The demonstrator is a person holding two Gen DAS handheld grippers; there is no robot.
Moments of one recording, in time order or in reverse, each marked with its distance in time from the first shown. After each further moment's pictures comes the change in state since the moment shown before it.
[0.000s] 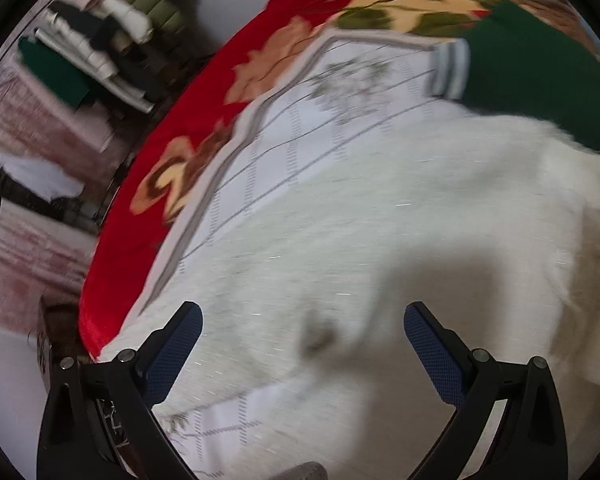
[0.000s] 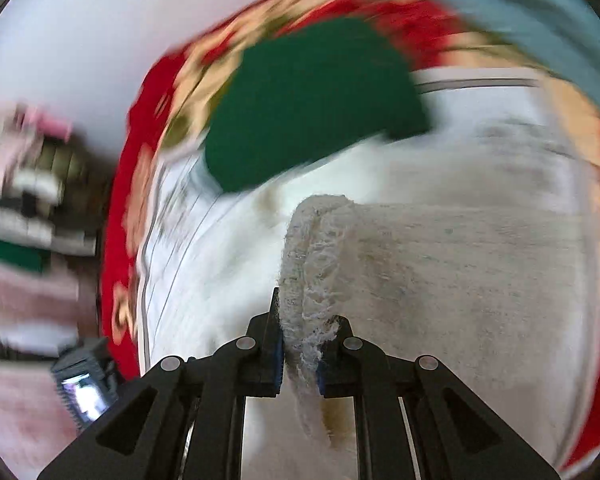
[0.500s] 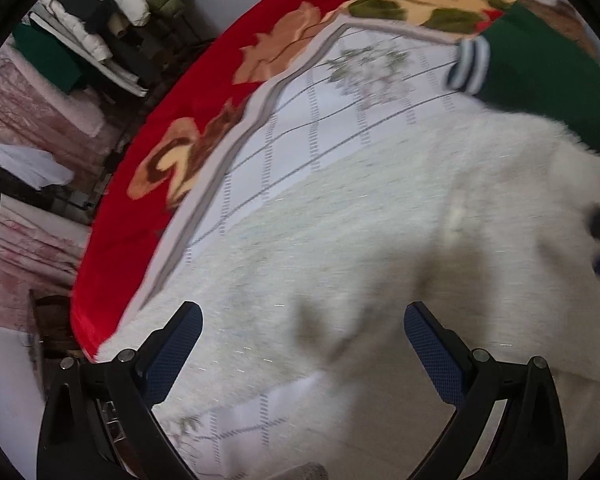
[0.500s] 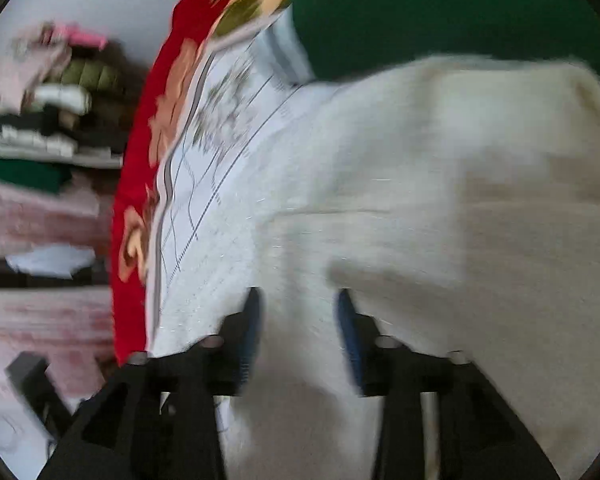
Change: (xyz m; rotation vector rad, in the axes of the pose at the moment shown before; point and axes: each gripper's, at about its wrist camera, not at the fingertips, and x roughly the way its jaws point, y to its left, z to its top) left arm -0.005 0.022 -0.002 0.006 0.032 -0.099; right arm 0.072 -0.001 -0.028 0.067 0.119 0.198
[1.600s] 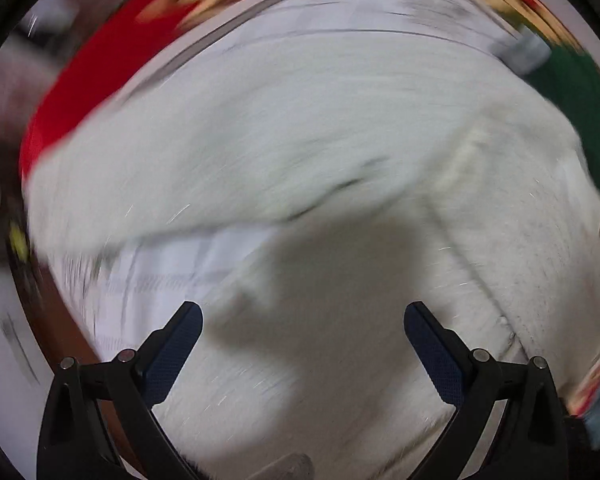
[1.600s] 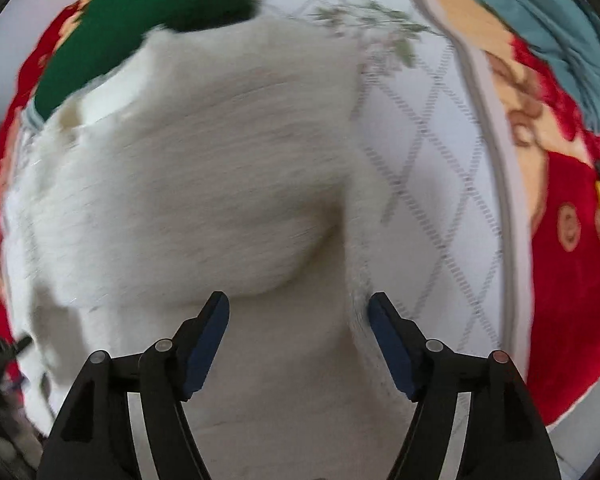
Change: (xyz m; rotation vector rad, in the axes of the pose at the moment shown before) left arm 0.028 0.052 -0.097 -0.471 0.321 -0.182; right arm -0.077 -0.179 -0.142 0.141 -0.055 -0.503
